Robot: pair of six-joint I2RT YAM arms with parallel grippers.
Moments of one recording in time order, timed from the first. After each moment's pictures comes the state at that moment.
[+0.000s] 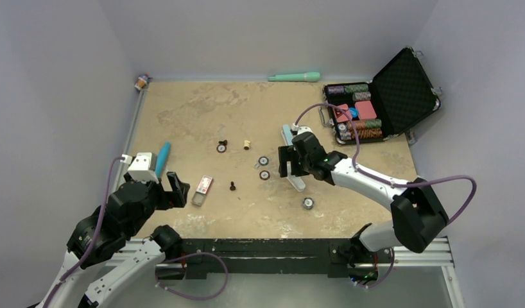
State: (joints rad) left arm -0.69 0.36 0.95 -1.12 -0.43 -0.49; right arm 0.68 1.39 0.86 -0.32 0.13 0.47
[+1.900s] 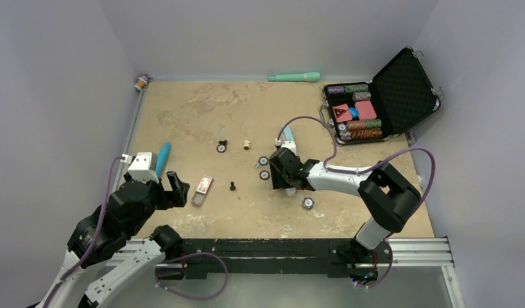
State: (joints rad) left arm -0.69 0.37 0.95 -1.12 -0.44 -0.49; right arm 0.84 1.63 0.86 -0.25 0.30 0.58
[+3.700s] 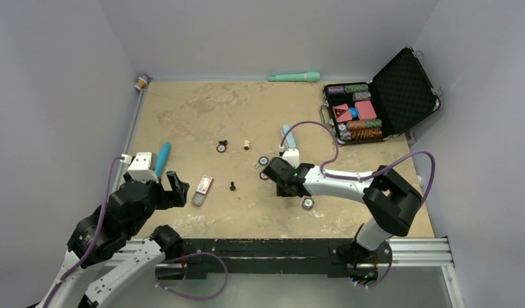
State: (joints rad) left arm -0.69 0.37 0.95 -1.12 -0.44 -0.49; right arm 0.96 1.60 0.91 -0.51 0.45 0.86
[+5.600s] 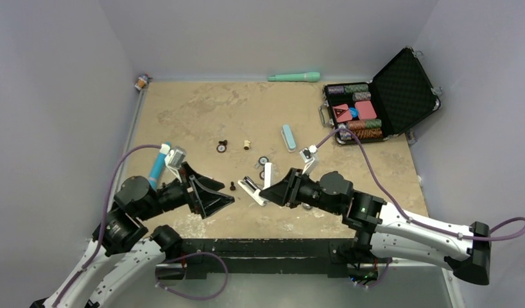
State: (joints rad) left arm -0.68 0.35 0.78 -0.51 0.39 -0.68; right arm 1.13 0.82 0.63 -0.03 0.06 1.04
